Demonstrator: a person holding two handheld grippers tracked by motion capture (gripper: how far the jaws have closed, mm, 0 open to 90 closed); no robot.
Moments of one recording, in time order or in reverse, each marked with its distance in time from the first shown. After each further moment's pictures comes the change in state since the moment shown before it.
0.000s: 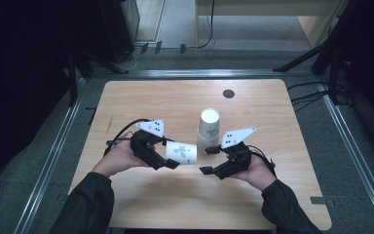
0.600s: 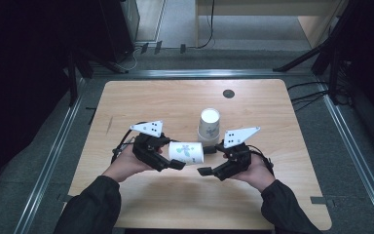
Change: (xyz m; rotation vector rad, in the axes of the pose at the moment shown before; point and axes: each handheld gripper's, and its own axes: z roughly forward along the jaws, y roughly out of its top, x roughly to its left) left arm -0.004 -0.010 0.007 -0.237 -0.074 -0.038; right arm 0.005 0.006 -0.004 -0.095 0.092 -0.008
